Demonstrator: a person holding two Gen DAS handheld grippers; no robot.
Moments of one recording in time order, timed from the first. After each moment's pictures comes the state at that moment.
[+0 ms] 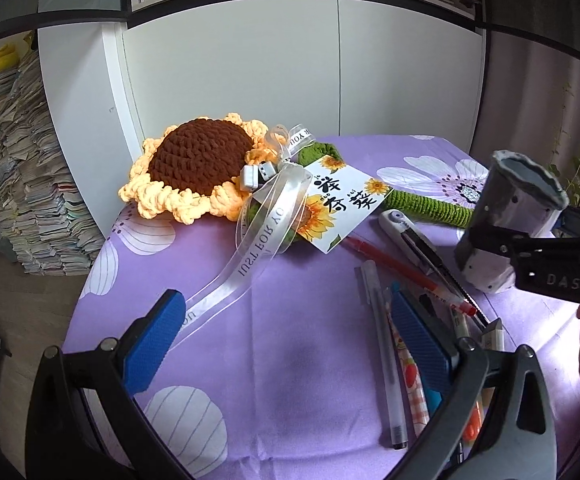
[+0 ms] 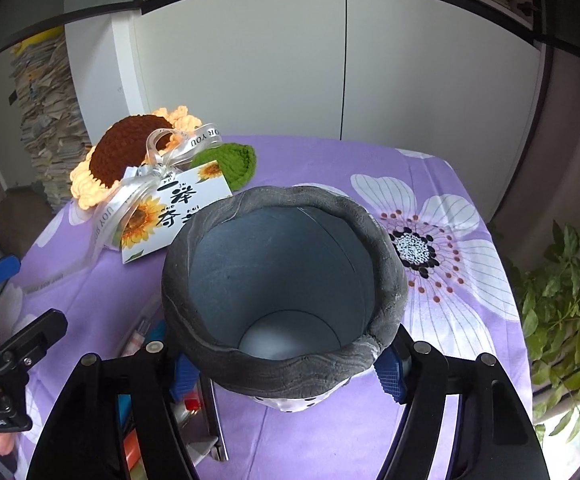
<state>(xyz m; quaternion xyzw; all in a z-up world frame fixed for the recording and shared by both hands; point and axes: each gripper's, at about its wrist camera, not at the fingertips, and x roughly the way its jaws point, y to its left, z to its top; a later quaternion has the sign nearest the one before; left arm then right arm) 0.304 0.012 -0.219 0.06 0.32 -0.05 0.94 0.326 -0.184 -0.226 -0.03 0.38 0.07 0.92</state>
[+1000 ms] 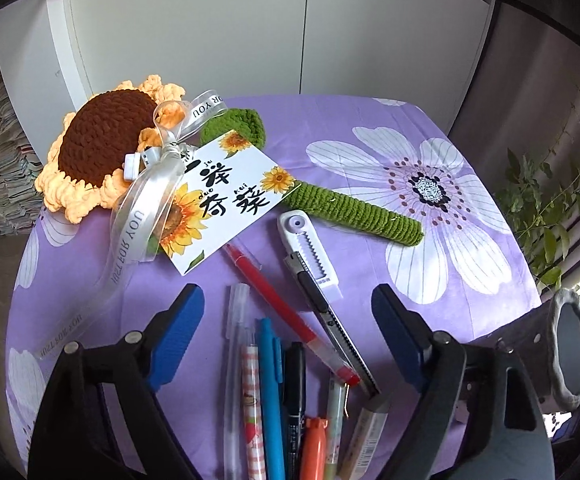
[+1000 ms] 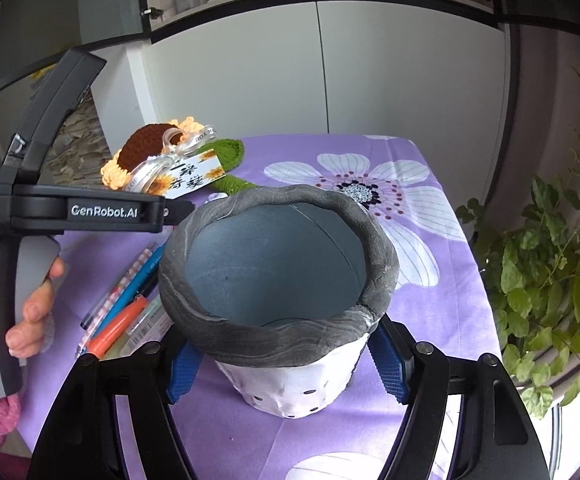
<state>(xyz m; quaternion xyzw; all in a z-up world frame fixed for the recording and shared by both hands) 0.357 -0.075 -0.215 0.02 0.44 -0.07 0.90 0.244 -0.248 -0.239 0.01 0.35 0.11 0.93</state>
